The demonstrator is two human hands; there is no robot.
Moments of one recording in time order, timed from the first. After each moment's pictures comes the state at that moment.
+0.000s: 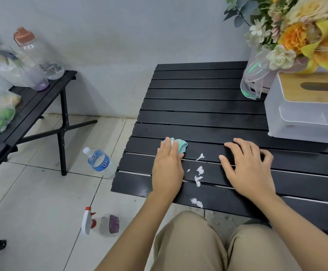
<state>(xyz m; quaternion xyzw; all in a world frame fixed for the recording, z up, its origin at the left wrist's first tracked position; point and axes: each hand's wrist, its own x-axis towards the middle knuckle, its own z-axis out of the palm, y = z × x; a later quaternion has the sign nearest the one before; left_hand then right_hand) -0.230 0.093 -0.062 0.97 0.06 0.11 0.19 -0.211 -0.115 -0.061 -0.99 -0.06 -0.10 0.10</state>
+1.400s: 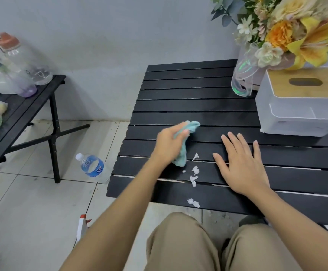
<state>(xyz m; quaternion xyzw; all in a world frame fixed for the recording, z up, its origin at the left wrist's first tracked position) -0.160 0.093 -0.027 0.87 -0.02 0.00 0.50 -0.205 -0.119 -0.059 -0.99 -0.06 -0.01 0.09</state>
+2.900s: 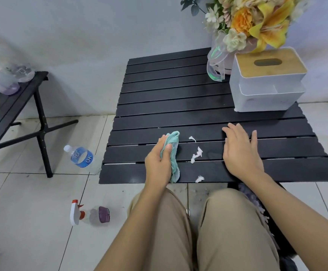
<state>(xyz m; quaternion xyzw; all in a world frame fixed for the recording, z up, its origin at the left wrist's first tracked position) -0.278 0.031 -0.033 0.78 0.15 0.03 0.61 -0.246 -0.183 -0.052 -0.99 -0.01 -0.02 0.17</state>
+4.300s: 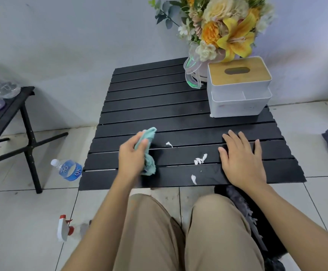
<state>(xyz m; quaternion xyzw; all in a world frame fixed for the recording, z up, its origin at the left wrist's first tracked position) -0.242 0.048 -0.001 0.81 0.14 0.03 0.57 -0.263 -0.226 -0.053 -0.99 0.04 -0.03 0.12</state>
